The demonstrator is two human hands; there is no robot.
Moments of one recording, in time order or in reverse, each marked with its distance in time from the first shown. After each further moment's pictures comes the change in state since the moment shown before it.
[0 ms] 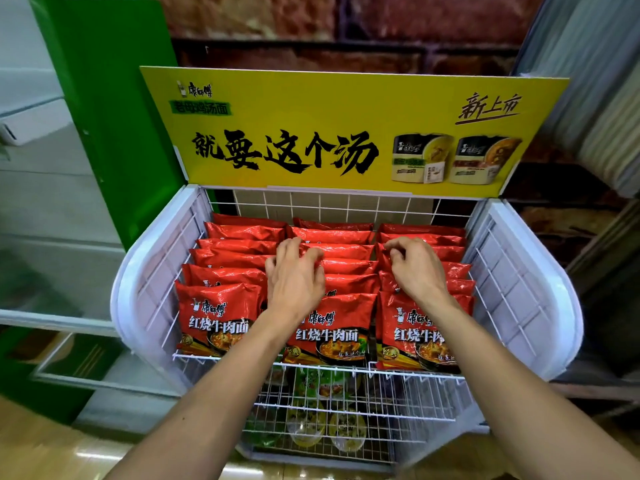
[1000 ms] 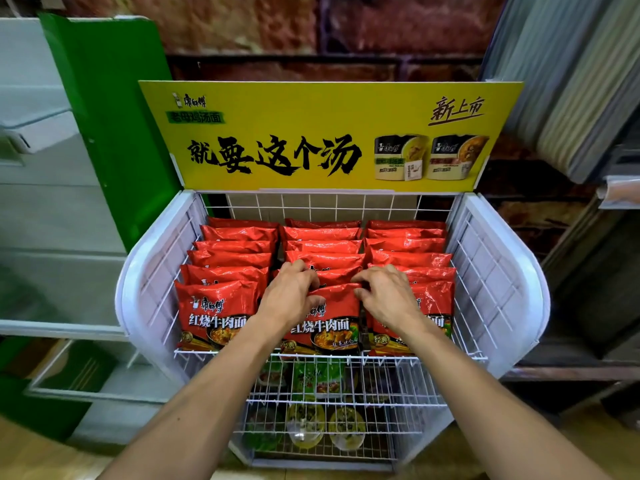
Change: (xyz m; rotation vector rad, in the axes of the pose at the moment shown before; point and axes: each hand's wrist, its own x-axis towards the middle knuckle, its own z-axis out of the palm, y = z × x) left_hand -0.023 -0.010 -0.005 0.042 -0.230 0.166; right_hand -0.062 -0.010 0.012 -0.151 -0.235 -0.154
